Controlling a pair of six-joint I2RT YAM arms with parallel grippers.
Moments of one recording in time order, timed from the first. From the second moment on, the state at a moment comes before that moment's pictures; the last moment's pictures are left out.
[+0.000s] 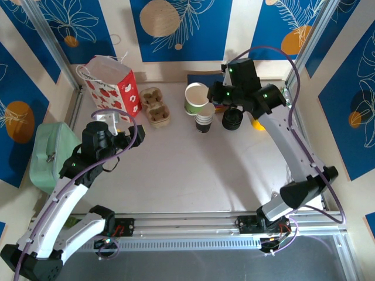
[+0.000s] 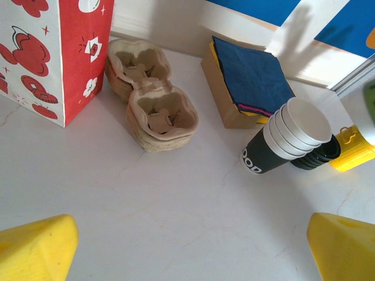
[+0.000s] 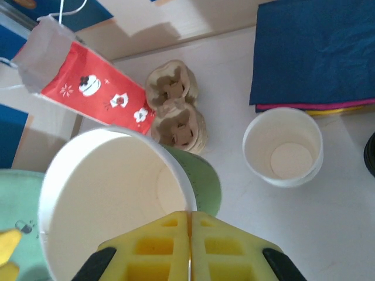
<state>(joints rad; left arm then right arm) -0.38 0.83 0.92 -0.55 -0.01 -0.46 0.50 1.50 1.81 -0.96 -0.11 0.57</state>
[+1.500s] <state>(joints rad) -0.38 0.86 0.89 -0.49 -0.02 -0.45 0.72 1.44 1.05 -0.57 0.03 0.67</state>
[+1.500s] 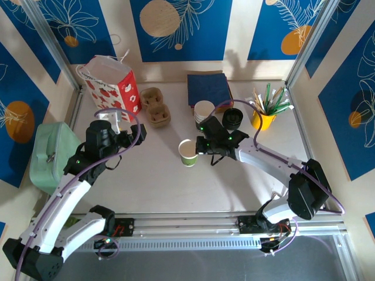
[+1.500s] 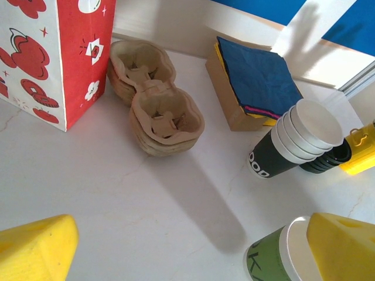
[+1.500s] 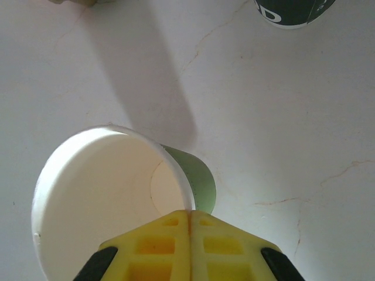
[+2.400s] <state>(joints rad) -0.38 0.87 0.89 -0.48 -0.01 -0.45 0.75 1.46 1.04 -0.60 0.04 0.68</state>
